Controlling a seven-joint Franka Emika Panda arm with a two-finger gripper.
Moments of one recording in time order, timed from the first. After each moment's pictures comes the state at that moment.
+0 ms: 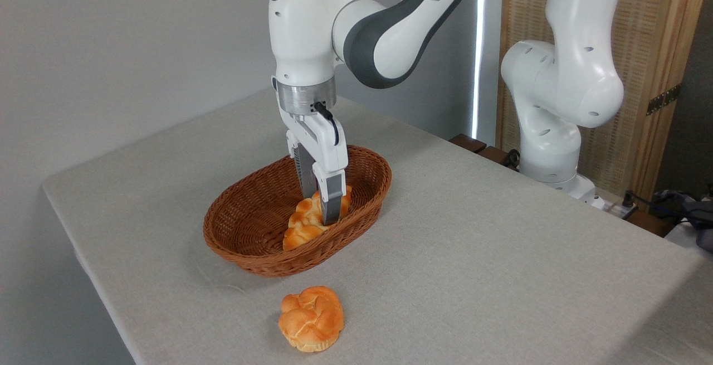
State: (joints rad) arm -0.27 -0.22 -0.04 -2.39 -0.05 2.24 0.71
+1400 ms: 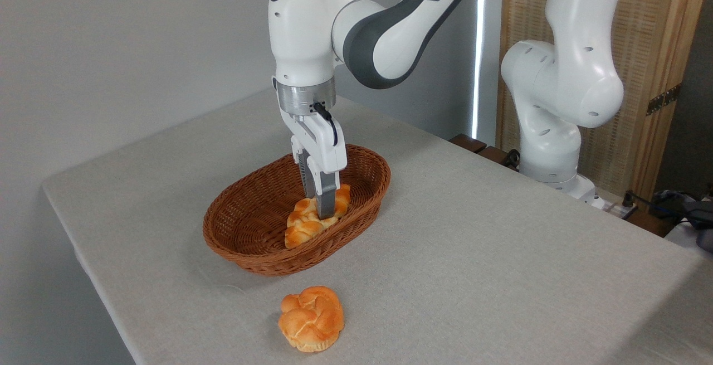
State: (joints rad) arm -0.28 -0.22 -0.04 -2.39 -0.05 2.24 0.73
